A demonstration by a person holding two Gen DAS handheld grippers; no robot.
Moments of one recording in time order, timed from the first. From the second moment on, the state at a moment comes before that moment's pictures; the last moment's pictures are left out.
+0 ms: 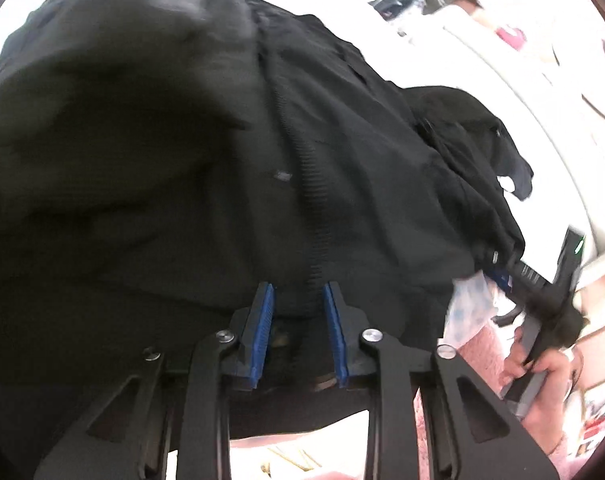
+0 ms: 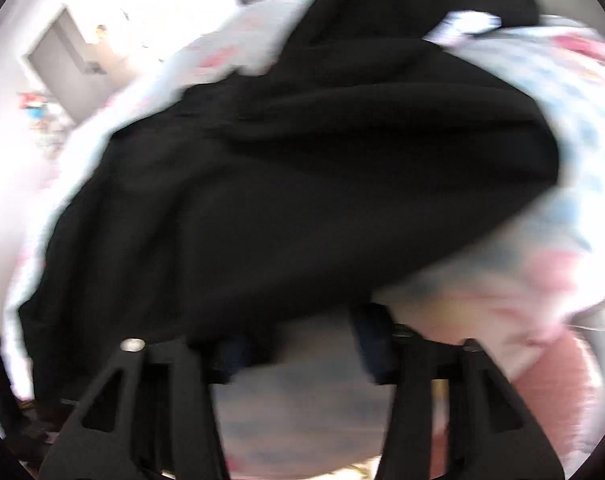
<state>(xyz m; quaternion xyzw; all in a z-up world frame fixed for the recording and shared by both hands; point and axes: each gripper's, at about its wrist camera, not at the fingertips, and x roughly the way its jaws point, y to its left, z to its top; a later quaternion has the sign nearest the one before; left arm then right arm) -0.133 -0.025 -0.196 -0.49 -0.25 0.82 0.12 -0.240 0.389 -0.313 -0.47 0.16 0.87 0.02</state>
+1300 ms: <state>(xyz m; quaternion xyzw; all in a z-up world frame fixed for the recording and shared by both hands) -0.135 0.016 -0.117 -0.42 -0.16 0.87 0.23 -0.257 0.331 -0.298 -0.51 0.18 0.83 -0.16</state>
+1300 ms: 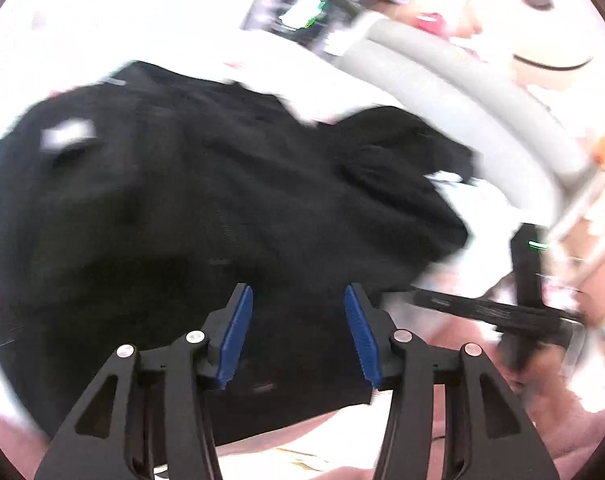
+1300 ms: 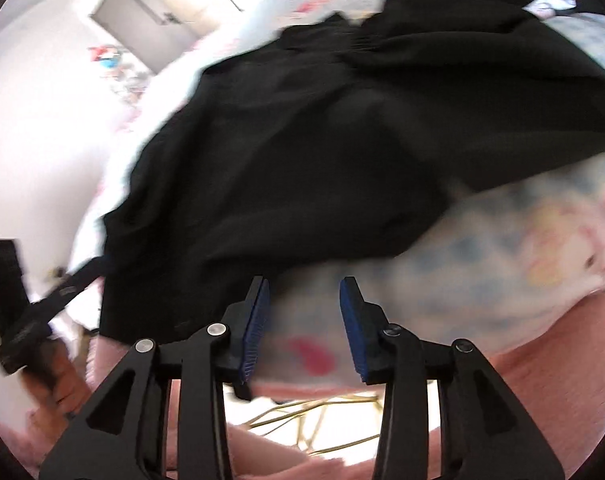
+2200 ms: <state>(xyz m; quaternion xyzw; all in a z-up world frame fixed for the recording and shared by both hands) -0.137 0.093 -0.197 -0.55 -0.05 0.77 0.33 -0.297 0.405 -0.295 -0.47 0.20 0.86 -0.02</state>
